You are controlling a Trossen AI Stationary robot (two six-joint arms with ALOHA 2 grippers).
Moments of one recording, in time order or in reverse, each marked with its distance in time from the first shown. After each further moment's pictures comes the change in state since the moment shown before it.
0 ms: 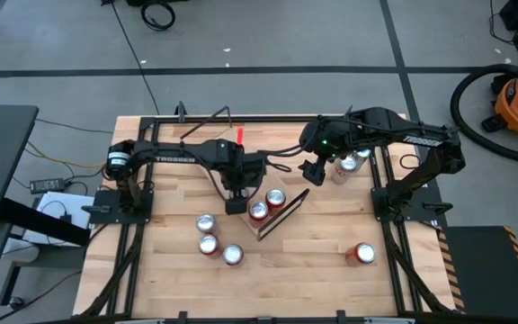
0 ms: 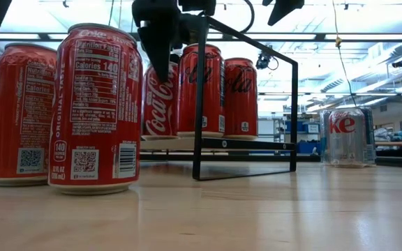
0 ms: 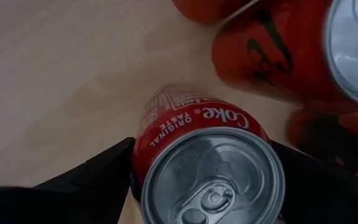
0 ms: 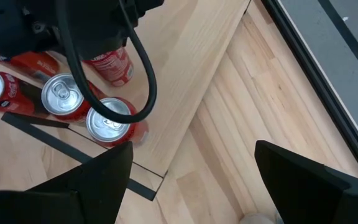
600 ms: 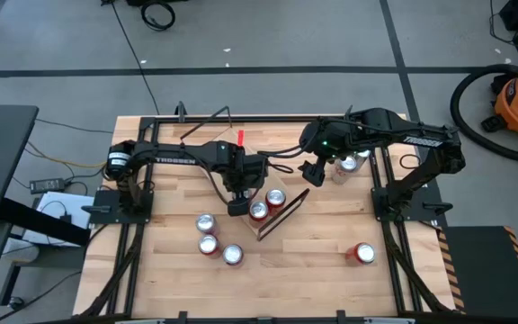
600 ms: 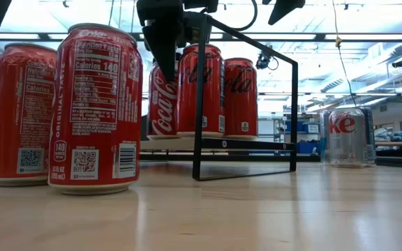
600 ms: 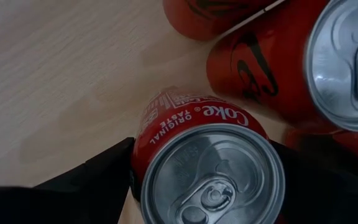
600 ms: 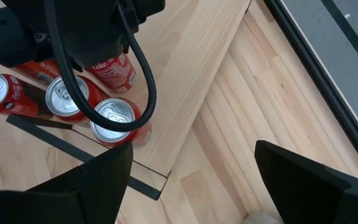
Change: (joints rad) left arm -0.008 0.002 -0.001 0.048 -0.013 -0.021; right arm 0.007 0.000 0.000 0.000 0.001 0.022
